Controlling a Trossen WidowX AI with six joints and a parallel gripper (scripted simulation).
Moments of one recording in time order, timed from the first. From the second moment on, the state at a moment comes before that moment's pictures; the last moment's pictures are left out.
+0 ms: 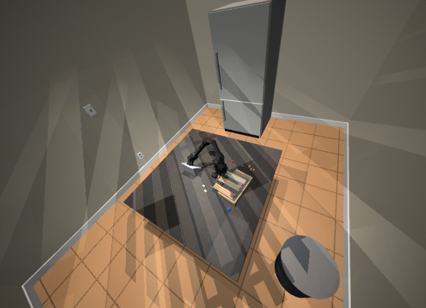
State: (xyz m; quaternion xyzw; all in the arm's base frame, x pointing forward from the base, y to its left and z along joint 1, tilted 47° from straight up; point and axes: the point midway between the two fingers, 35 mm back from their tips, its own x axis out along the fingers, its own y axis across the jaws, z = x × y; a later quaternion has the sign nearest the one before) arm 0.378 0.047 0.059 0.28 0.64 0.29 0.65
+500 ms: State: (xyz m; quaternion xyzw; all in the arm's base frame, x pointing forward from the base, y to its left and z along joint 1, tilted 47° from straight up) arm 0.380 0.061 0.050 0.26 0.66 0.29 0.64
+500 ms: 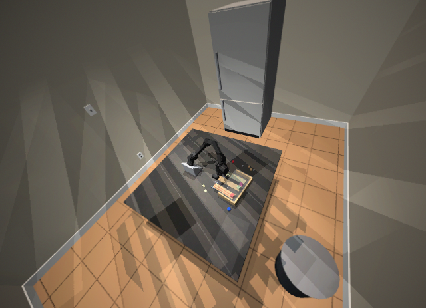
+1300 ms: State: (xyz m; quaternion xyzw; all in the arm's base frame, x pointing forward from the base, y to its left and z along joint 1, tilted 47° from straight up) arm 0.380 0.090 0.024 0.26 0.66 0.29 0.64
